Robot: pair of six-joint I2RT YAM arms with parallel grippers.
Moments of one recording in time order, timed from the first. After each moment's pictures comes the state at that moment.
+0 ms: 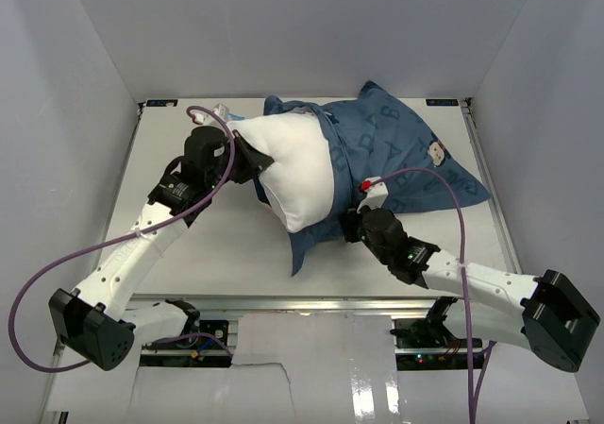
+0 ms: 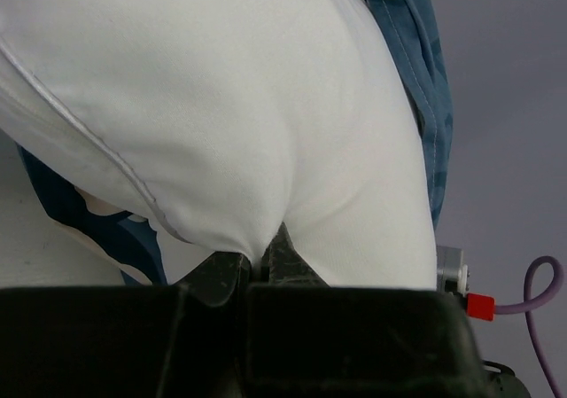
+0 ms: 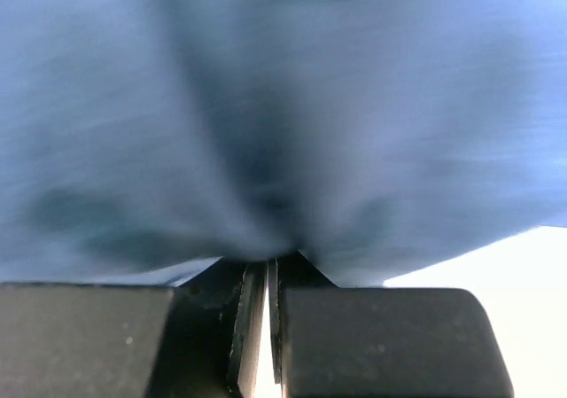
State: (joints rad) left arm -0.49 1.17 1.16 -0.37 0.04 -0.82; right arm 0.93 1.09 0.49 0.21 0.36 0.41
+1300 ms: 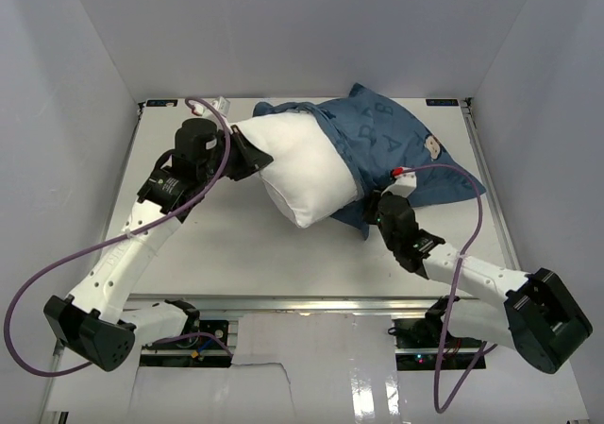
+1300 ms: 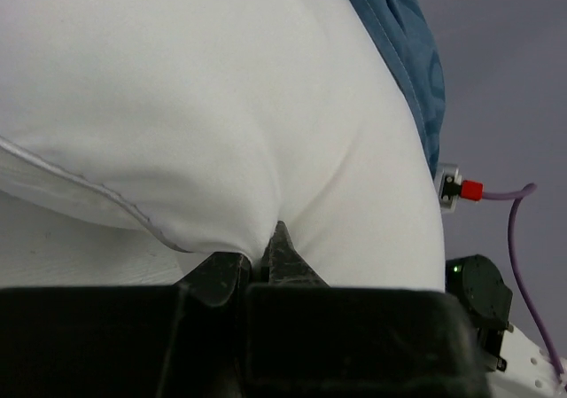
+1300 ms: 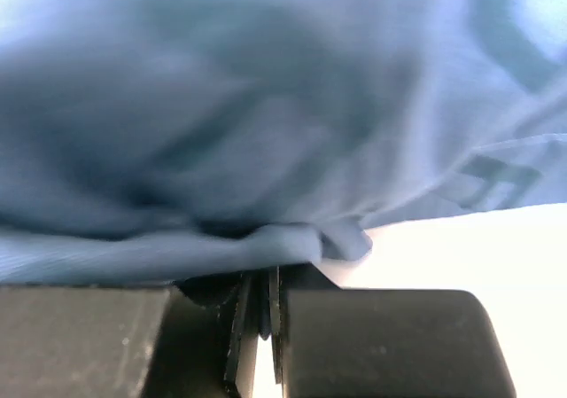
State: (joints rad) left arm -0.45 1.17 1.26 -0.48 0.15 -0.75; right arm 0.73 1.12 0.45 0.32 0.49 0.52
